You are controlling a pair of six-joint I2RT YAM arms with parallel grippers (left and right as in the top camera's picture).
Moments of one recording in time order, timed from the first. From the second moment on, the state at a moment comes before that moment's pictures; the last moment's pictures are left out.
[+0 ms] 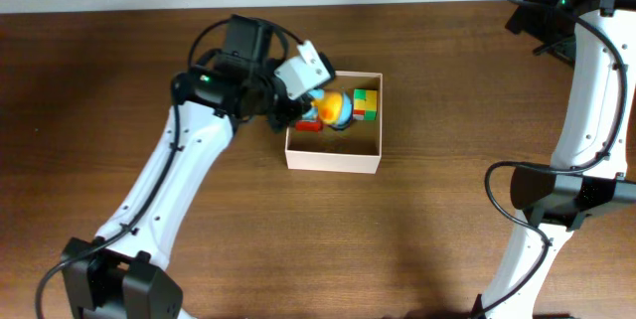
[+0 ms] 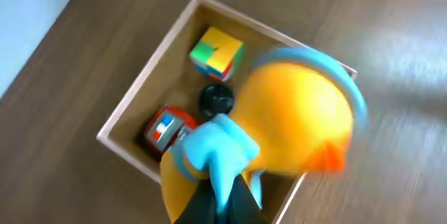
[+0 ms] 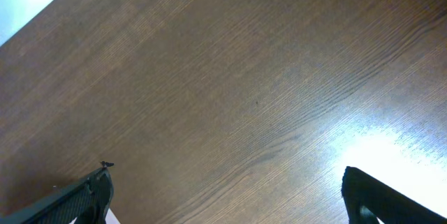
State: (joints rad) left arm -0.36 1.71 1.59 -0.84 0.39 0.69; right arm -0.17 2.24 2.74 -1.69 0.17 0.49
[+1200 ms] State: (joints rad) left arm -0.39 1.90 1.58 -0.91 0.37 0.73; right arm -0.17 2.24 2.74 -1.69 0.17 0.49
